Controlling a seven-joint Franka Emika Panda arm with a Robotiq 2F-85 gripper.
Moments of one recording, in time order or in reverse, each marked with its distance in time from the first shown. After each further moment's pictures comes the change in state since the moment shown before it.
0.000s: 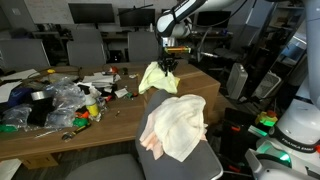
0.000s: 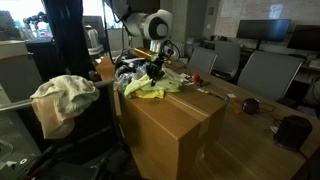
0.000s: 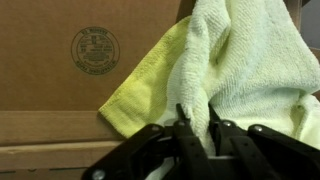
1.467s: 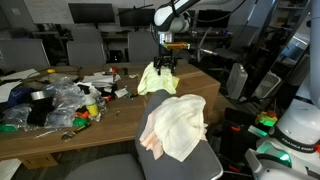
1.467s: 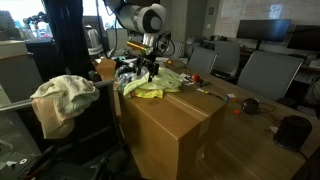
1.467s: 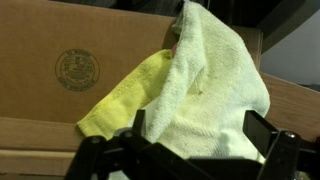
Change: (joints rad) arm 0.010 -0.044 0.045 0.000 0.000 -0.087 -0.056
